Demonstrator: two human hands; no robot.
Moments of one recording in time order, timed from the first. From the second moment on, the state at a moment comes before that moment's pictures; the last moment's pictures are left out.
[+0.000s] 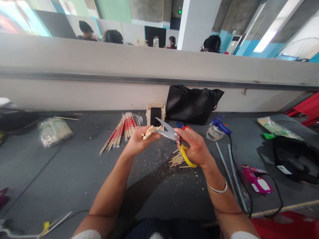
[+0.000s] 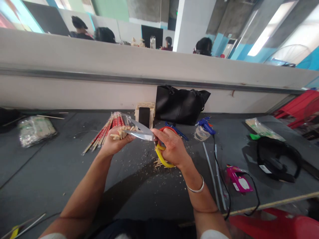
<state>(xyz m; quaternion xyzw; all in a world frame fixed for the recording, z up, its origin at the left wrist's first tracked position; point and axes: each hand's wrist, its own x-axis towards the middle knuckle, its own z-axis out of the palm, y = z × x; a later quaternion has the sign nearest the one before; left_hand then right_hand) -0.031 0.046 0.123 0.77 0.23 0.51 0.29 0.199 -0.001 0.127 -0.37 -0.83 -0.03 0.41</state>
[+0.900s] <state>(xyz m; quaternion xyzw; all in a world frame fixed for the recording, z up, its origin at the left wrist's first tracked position) -0.026 0.047 0.121 0.71 0.27 0.56 0.34 0.192 -0.003 0.130 -0.39 -0.81 -0.04 0.42</state>
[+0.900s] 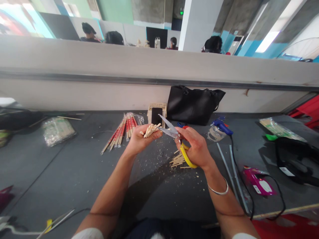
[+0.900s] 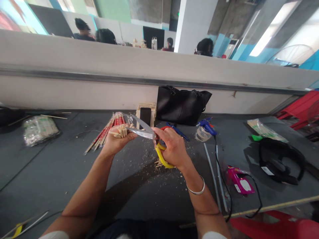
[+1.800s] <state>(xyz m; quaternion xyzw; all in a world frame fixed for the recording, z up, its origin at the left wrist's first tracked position) -0.027 0.043 0.126 0.75 0.29 0.55 0.25 0.193 -0.004 0.132 -0.38 -0.82 -0.02 0.42</state>
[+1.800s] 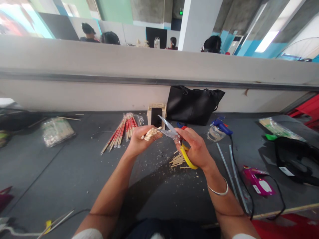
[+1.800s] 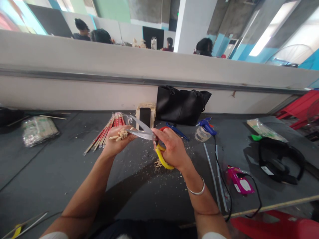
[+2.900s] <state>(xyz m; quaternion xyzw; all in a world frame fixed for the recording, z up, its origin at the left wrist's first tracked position) -0.029 0.044 0.127 0.69 0.27 0.46 0.49 0.197 -0.006 0.137 -0.39 -0.84 -0.03 0.37</state>
